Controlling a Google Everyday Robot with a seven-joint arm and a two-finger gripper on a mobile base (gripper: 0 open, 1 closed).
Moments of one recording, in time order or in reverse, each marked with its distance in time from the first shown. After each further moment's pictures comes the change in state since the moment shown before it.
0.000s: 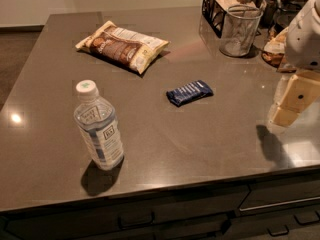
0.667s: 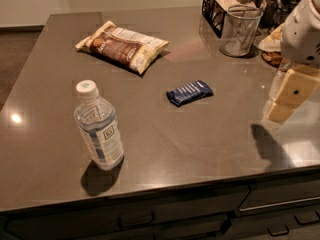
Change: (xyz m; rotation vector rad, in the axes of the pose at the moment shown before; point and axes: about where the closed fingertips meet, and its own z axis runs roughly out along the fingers) arm -0.010 -0.001 -0.001 -0.023 -0.036 -0.003
